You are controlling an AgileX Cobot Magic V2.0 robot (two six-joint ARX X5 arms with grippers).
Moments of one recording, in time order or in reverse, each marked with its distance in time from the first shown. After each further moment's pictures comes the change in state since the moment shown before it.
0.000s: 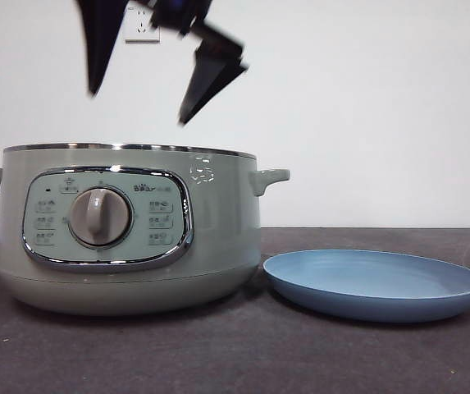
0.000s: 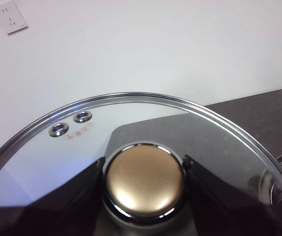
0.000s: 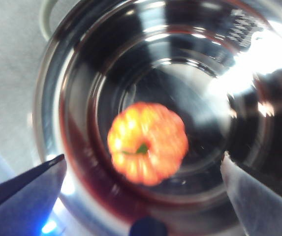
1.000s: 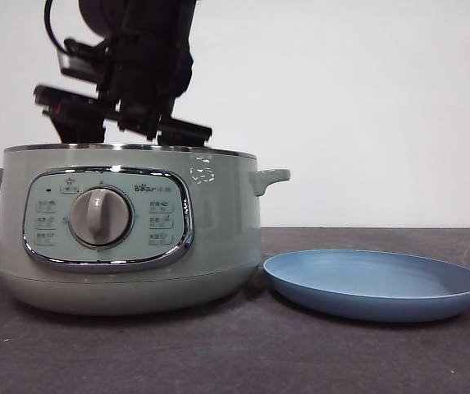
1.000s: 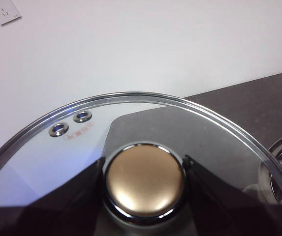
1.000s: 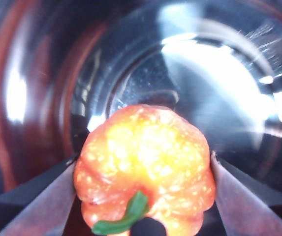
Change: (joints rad) left arm 0.000 -0.002 0.000 -0.058 0.006 0.000; right arm 0.027 0.153 0.000 0.046 0.032 -0.003
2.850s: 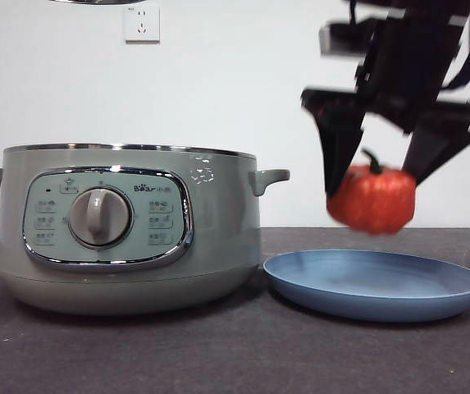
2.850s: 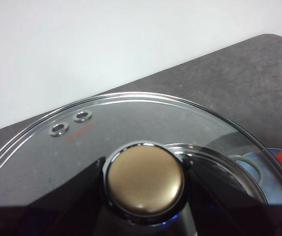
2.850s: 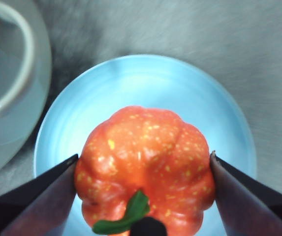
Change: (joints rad) left arm 0.000 0.314 0.000 0.245 0.573 -0.088; right arm -0.351 -0.748 -1.082 0.520 0.166 0.168
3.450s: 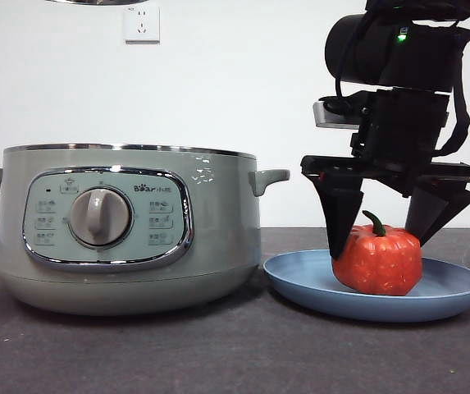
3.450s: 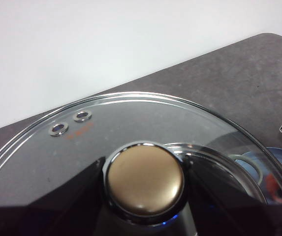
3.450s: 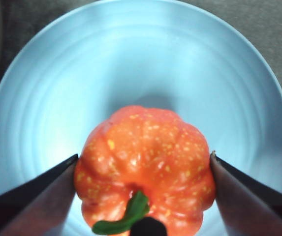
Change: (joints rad) left arm 0.000 0.005 0.000 0.000 0.000 0.000; right arm -0.043 0.148 -0.002 0.000 -0.065 -0.015
